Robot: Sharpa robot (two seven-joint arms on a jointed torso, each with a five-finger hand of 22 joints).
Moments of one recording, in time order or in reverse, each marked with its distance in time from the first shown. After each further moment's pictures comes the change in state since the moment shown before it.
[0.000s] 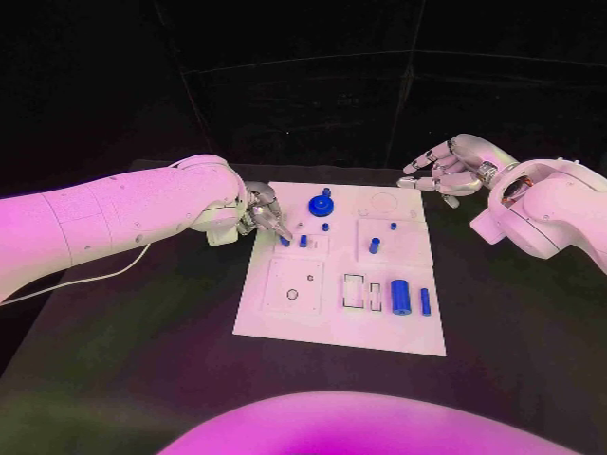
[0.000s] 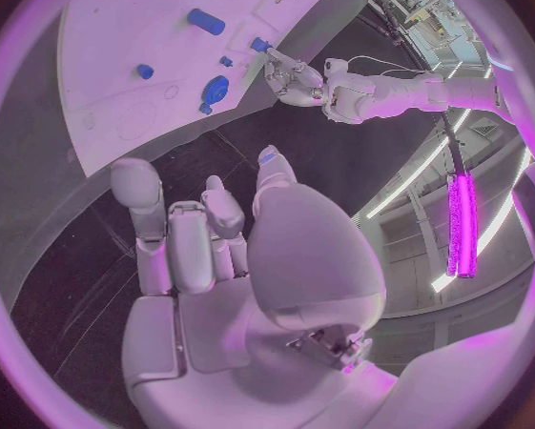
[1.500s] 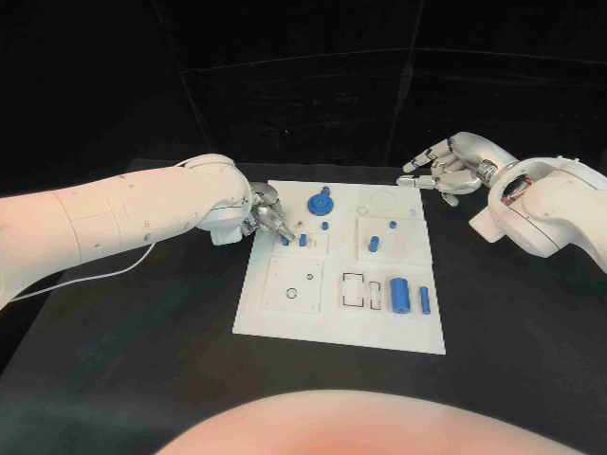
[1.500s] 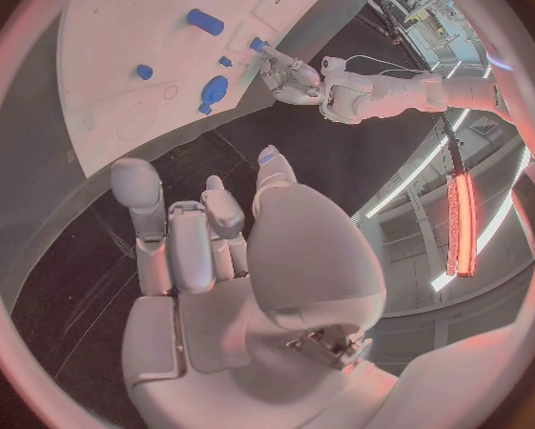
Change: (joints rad) left arm 0.003 0.034 -0.013 -0.023 0.000 0.006 -0.031; left_hand -0.060 -0.049 0.110 -0.016 0.000 0.014 -0.004 0.023 0.012 0.005 -0.002 -0.006 -0.004 0.000 0.000 0.000 0.000 0.000 0.004 0.004 0.000 0.007; right arm 0.000 -0.001 0.000 0.002 0.002 0.000 0.003; right_hand 0.000 0.000 0.000 0.000 0.000 0.000 0.000 0.000 0.000 0.000 0.000 0.000 0.000 0.000 0.000 0.000 0.000 0.000 0.000 0.000 0.000 0.000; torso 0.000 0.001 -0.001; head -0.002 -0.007
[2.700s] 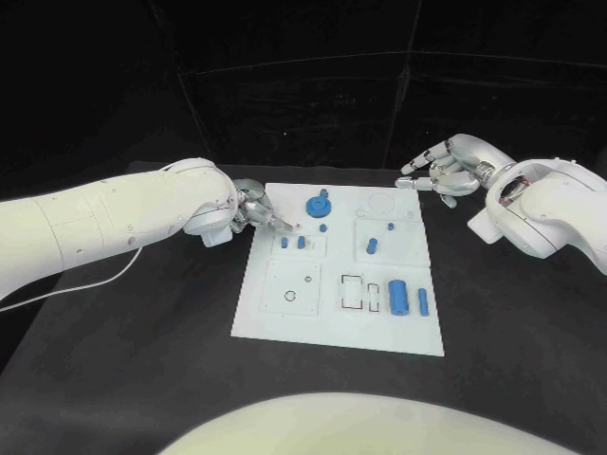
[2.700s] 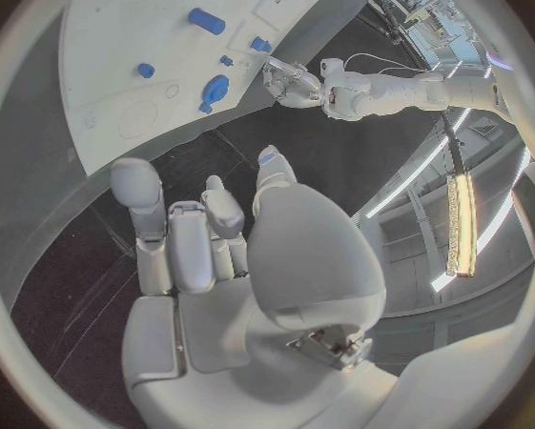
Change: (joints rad) left arm -0.003 -0.047 -0.004 0.004 0.032 -0.124 0.048; left_hand -0.163 -0.086 -0.290 0.129 0.001 -0.036 0.002 0.034 0.030 -0.047 0.004 -0.049 -0.073 0.000 -0.007 0.000 0.000 0.000 -0.018 -0.007 -0.053 -0.058; right arm 0.000 -0.002 0.000 -0.002 0.001 -0.001 0.001; right_hand 0.000 0.000 0.000 0.000 0.000 0.000 0.000 0.004 0.000 0.000 0.000 0.000 -0.003 0.000 0.000 0.000 0.000 0.000 0.000 0.000 0.000 -0.003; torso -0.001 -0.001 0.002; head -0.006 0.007
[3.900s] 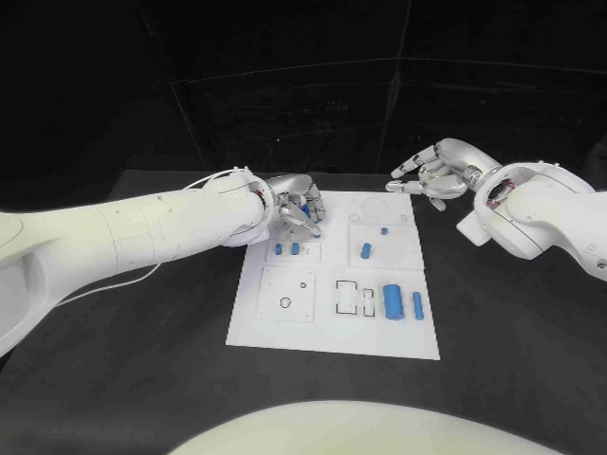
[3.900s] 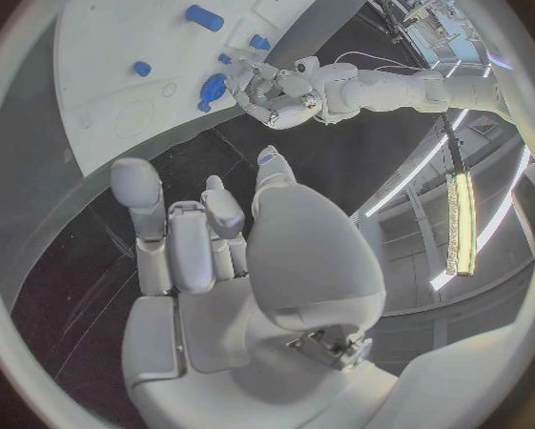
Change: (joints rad) left arm 0.001 0.194 -0.071 -0.146 -0.200 -0.213 0.485; left_hand 0.340 0.030 0.043 -0.182 0.000 0.030 0.096 -0.382 -0.342 -0.371 0.111 -0.691 -0.704 -0.012 0.084 -0.255 -0.181 0.086 -0.103 0.079 -0.478 -0.504; right arm 0.000 0.013 0.000 -0.009 0.006 -0.005 0.007; right_hand 0.004 0.004 -0.003 0.003 0.005 0.000 0.000 0.000 0.000 0.000 0.000 0.000 -0.001 0.000 0.000 0.000 -0.001 0.000 0.000 0.000 0.000 0.000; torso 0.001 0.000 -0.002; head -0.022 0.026
